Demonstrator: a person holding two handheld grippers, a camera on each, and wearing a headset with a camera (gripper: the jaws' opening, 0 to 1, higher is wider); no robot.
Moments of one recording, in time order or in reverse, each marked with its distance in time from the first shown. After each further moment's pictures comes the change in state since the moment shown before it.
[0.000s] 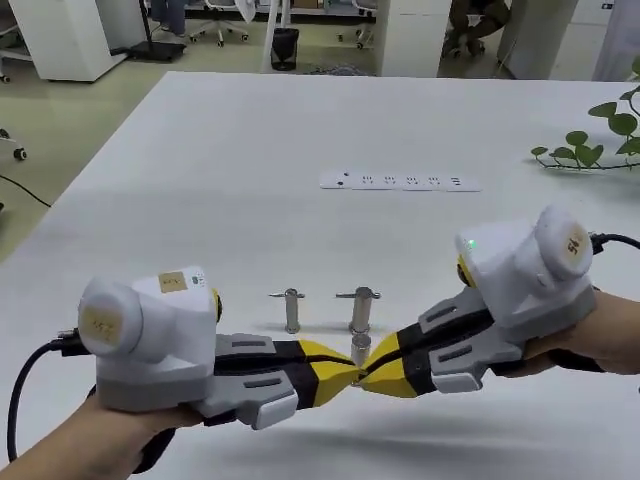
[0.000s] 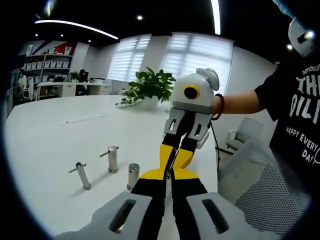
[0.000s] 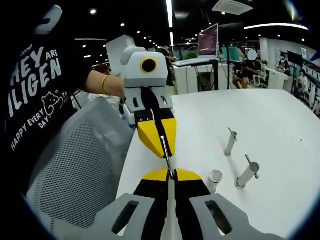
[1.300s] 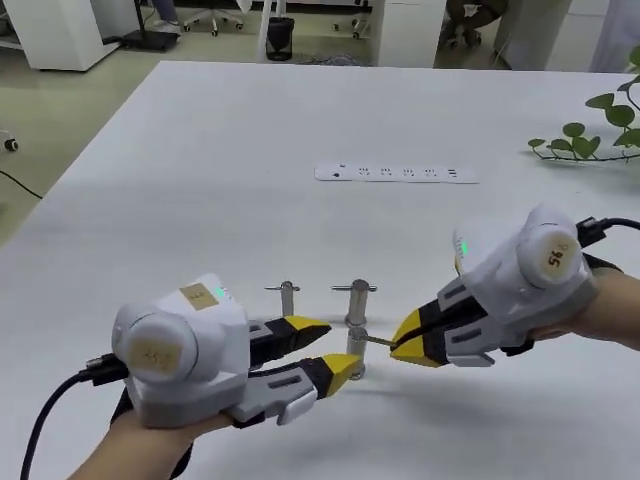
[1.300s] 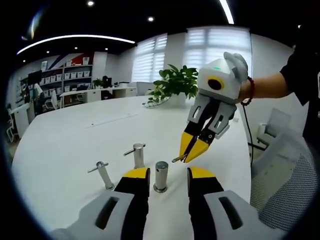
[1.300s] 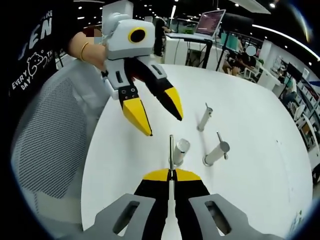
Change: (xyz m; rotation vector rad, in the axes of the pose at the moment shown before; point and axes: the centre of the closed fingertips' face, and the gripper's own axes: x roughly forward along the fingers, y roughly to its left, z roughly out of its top) left arm 0.017 0.041 -0.012 0.061 0.016 0.286; right arm -0.022 -0.047 -0.044 -0.158 0.277 -0.203
